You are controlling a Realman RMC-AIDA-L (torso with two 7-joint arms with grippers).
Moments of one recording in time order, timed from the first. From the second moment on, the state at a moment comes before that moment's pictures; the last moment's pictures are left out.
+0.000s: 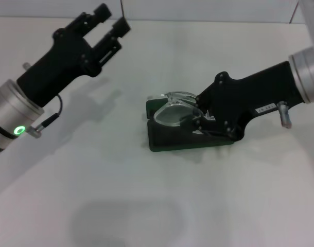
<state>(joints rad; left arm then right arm) -0.47 -2.09 0.98 0.26 1.03 1.61 -0.85 0.60 2.01 -1.38 -1.32 -1.89 -1.55 1.82</state>
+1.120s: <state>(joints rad) -0.38 -2.07 0.95 0.32 1.01 1.61 -0.94 1.03 2.03 -1.66 -0.99 -2.33 -1.42 2.26</state>
